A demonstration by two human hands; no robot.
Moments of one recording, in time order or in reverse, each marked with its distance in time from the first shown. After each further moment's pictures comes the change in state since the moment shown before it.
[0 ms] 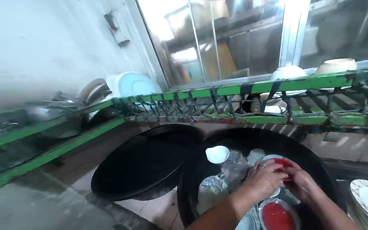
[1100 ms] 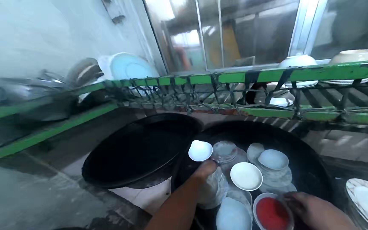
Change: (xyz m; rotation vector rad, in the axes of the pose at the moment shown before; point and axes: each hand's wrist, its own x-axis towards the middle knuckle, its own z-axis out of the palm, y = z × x) left_hand -0.070 -0.155 -0.024 -0.121 -0.161 -0.867; right_hand -0.077 -0.002 -0.053 -1.617 -0.347 -0.189
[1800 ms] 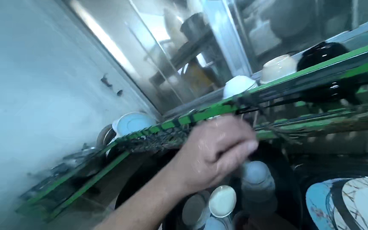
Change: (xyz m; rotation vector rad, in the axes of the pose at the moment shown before) left_hand -0.184 0.348 -0.080 0.372 0.533 1.357; right_hand -0.004 0.028 -0.023 0.348 -0.149 -0.470
